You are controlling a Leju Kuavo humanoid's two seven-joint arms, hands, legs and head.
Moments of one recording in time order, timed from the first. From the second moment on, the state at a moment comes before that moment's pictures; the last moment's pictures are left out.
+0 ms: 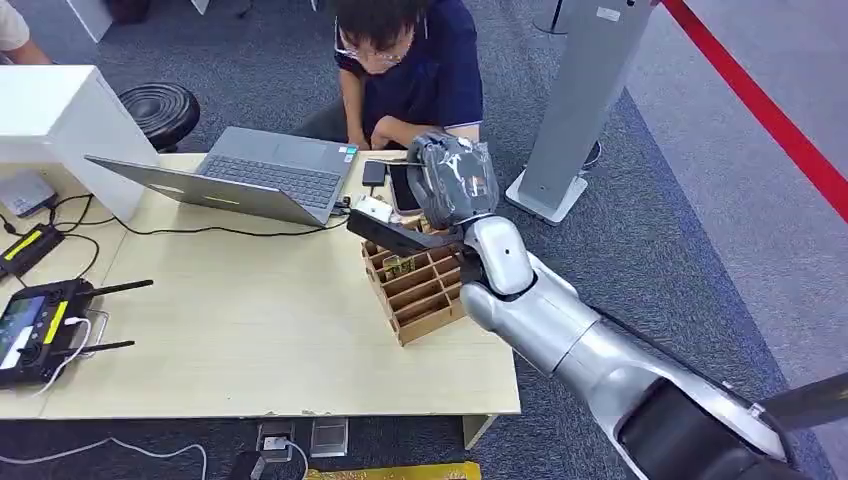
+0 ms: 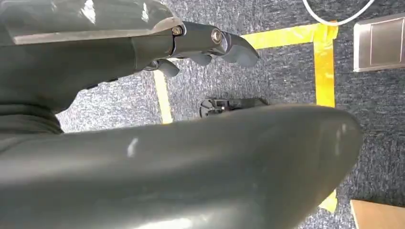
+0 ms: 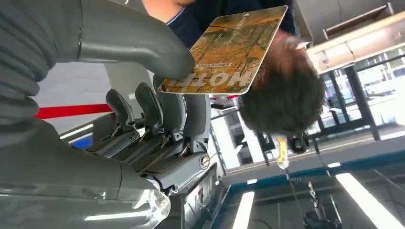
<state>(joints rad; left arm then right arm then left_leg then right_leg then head) -0.16 0.05 -1.27 -0.20 1.26 0.24 -0.08 -0.91 0.02 0.98 -0.88 0.89 -0.54 0.30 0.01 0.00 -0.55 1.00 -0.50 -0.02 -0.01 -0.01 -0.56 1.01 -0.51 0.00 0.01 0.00</state>
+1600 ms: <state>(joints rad) -0.14 0.05 -1.28 -0.20 1.30 0.24 -0.11 -0.86 0.06 0.91 -0.83 0.48 -0.50 0.09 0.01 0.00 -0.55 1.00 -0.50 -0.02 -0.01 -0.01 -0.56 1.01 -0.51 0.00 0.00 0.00</state>
